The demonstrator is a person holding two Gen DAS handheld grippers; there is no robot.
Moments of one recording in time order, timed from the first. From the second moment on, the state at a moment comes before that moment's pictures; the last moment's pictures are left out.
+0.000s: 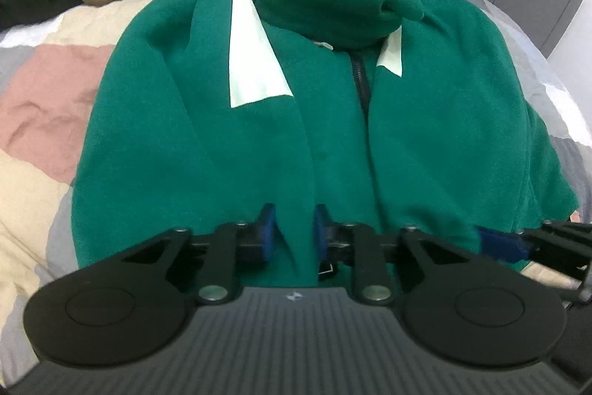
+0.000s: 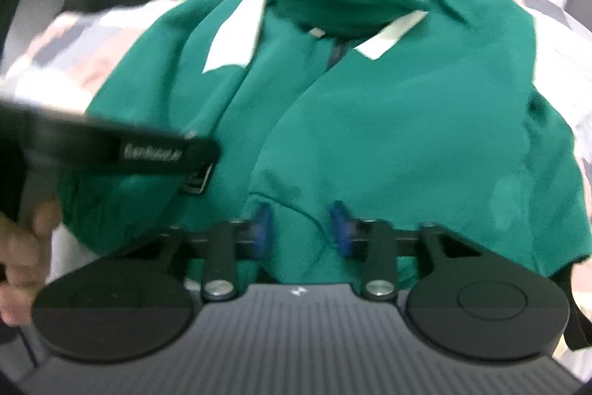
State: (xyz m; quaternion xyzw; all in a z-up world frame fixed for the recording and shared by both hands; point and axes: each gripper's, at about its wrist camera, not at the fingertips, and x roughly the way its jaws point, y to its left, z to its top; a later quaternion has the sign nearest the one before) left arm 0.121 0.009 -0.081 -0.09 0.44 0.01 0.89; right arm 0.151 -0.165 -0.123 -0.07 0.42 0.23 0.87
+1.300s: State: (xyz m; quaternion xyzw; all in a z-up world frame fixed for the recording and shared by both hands) left arm 0.227 0.378 -0.097 -0.18 0.37 0.38 0.83; right arm 0.408 -0.531 -0.131 0.13 0.34 -0.19 0.91
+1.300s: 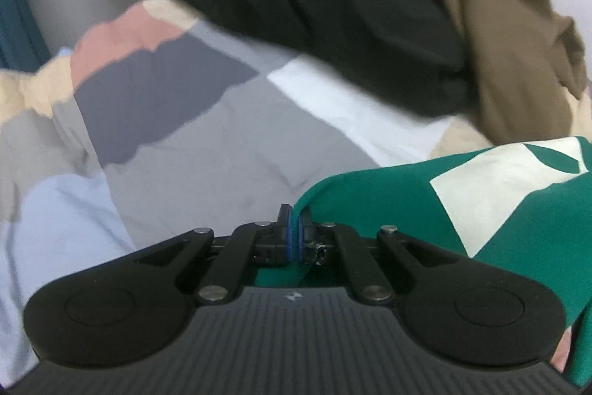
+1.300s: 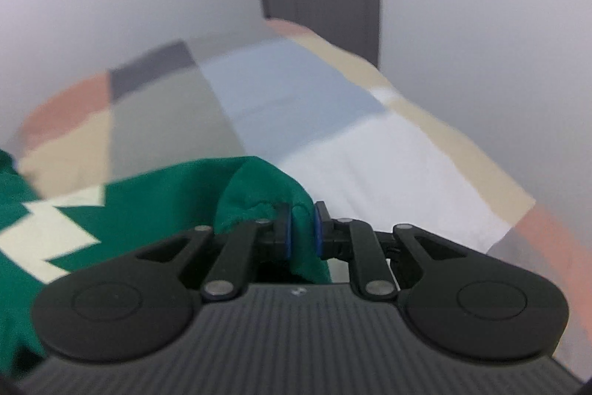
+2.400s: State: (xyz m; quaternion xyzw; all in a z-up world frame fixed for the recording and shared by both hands) left arm 0.167 0.203 0.023 -0.14 0.27 0.16 0.94; right arm 0.322 -0.373 0.002 0.13 0.23 0.02 0.97
